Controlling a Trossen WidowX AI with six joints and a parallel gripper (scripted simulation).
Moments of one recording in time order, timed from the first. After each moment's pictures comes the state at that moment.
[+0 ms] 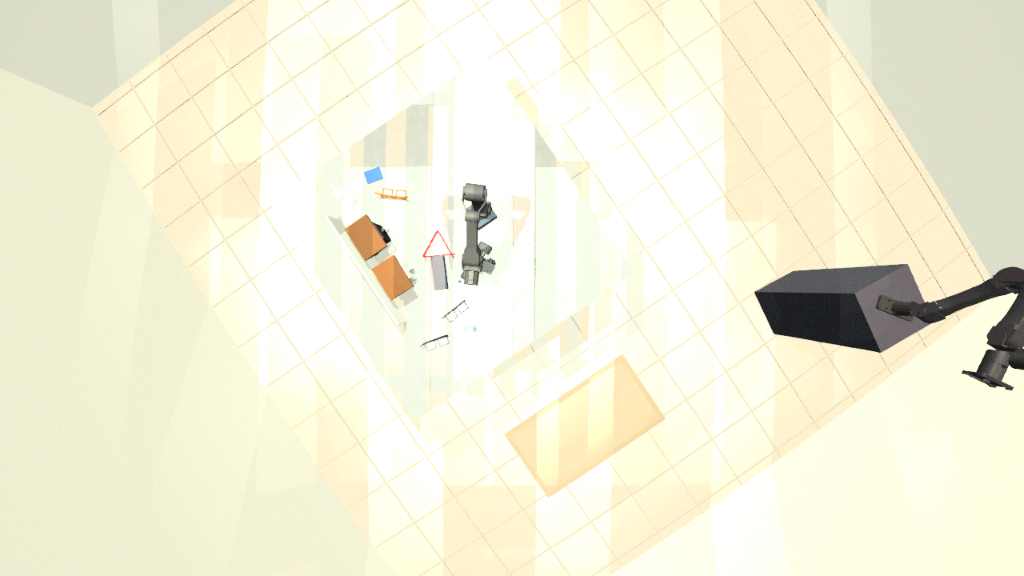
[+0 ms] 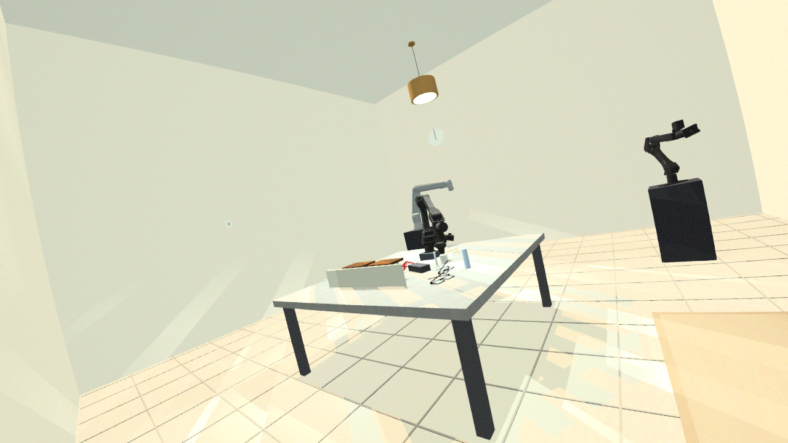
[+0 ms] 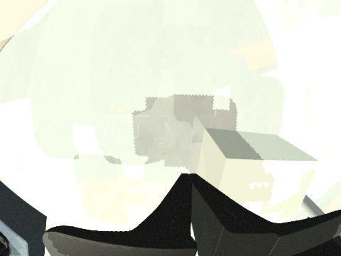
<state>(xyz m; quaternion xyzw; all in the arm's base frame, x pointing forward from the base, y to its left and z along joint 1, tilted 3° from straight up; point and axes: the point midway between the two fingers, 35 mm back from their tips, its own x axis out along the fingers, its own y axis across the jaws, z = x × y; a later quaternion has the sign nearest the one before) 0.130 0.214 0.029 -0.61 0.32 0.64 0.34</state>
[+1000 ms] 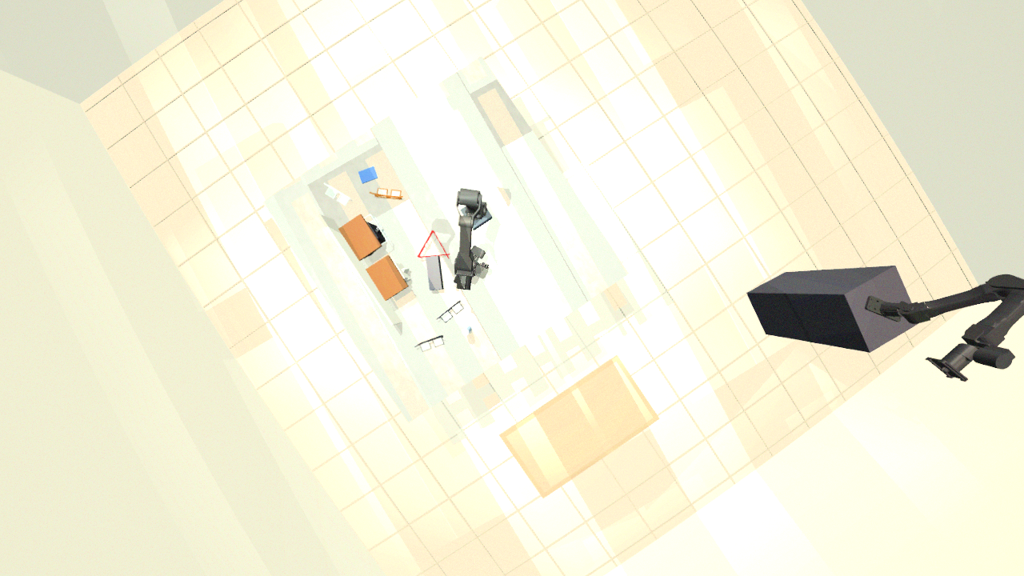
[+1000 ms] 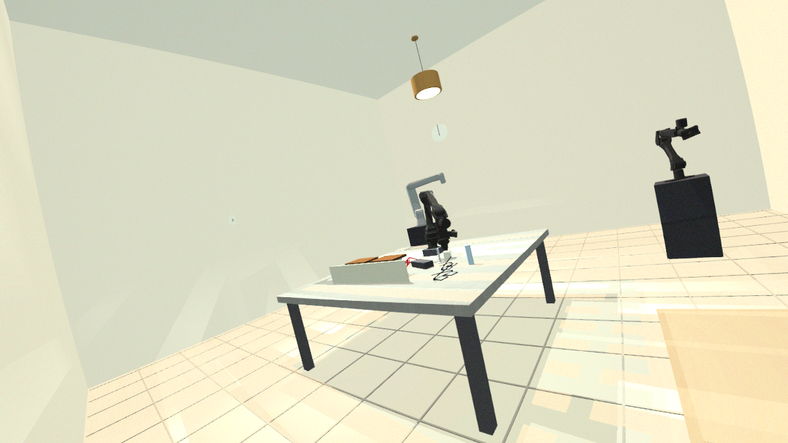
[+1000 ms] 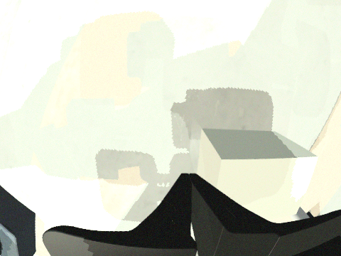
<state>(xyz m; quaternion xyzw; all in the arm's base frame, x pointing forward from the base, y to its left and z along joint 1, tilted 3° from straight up) 0.146 0.225 0.029 -0.61 0.32 0.64 0.35</state>
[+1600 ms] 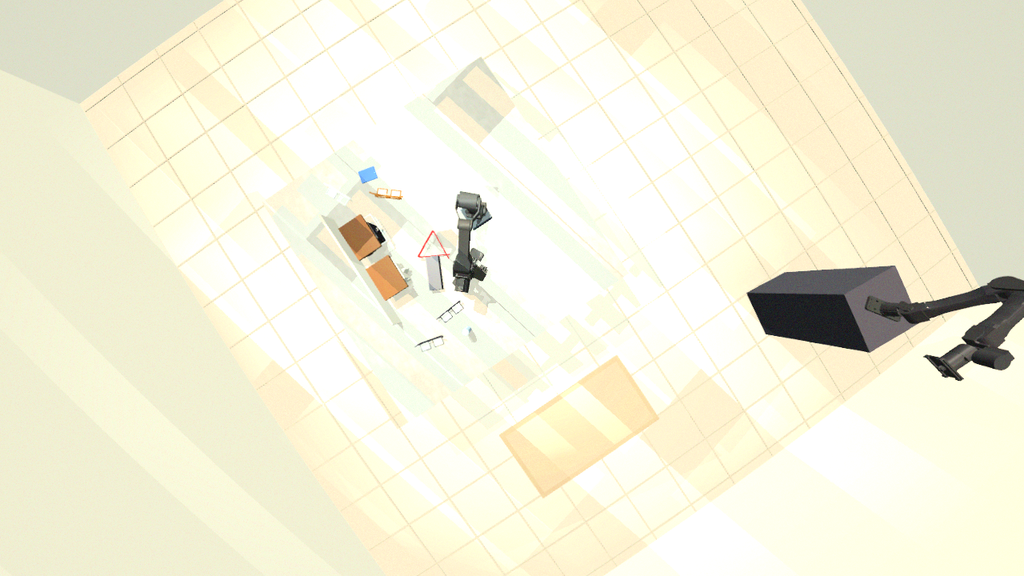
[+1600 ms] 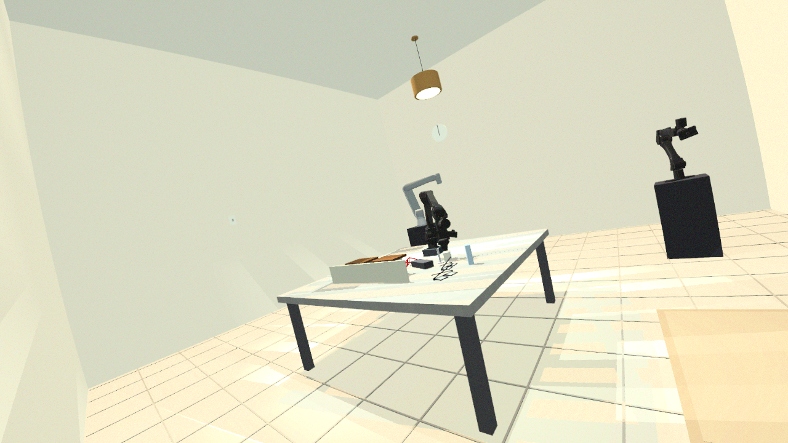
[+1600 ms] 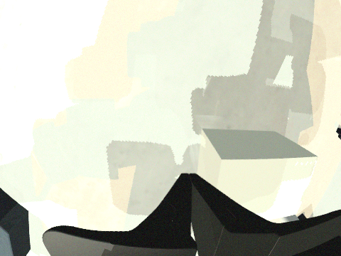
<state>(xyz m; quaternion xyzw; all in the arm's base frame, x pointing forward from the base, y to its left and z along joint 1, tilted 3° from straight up) 0.156 0.232 0.029 -0.61 0.32 0.64 0.35</state>
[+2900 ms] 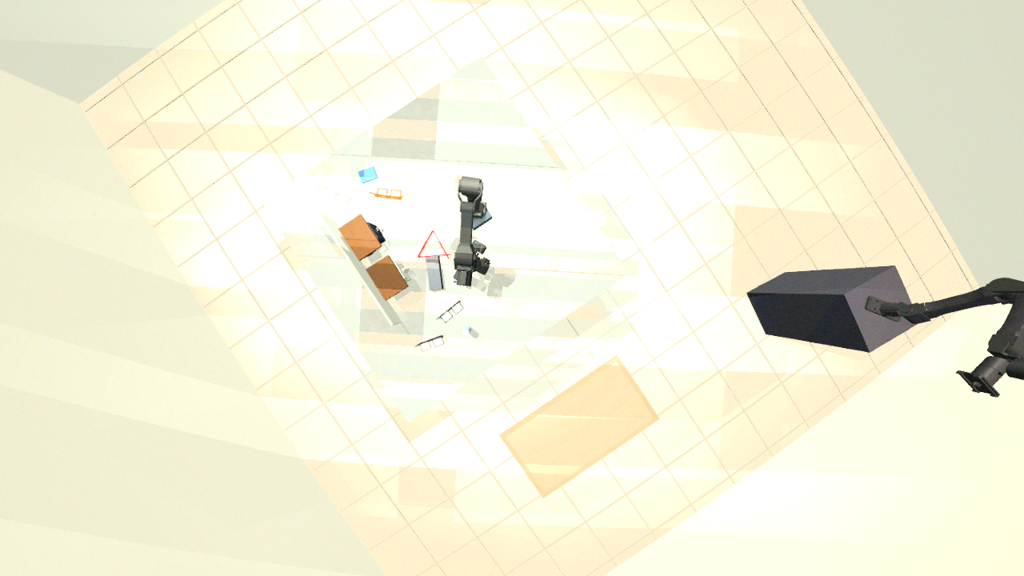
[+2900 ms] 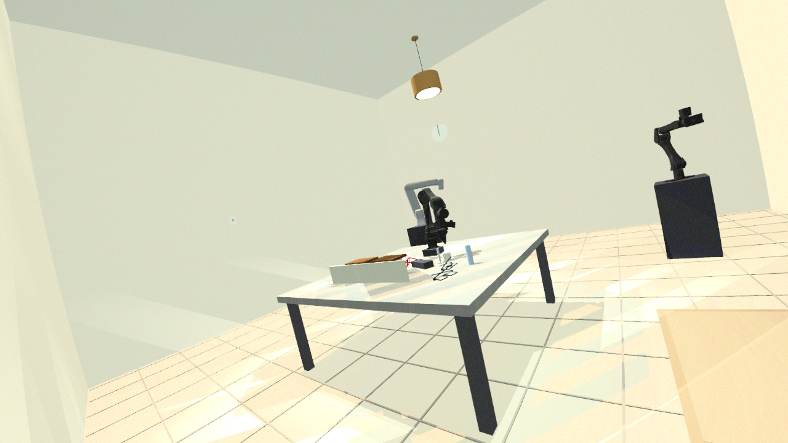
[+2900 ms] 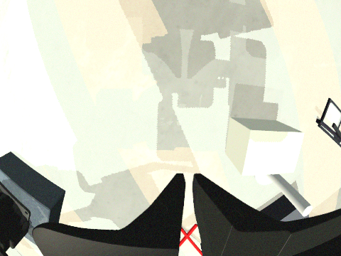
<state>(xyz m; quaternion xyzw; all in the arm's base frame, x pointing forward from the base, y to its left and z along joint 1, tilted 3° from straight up) 0.133 0.214 0.086 -0.61 0.32 0.64 0.35</state>
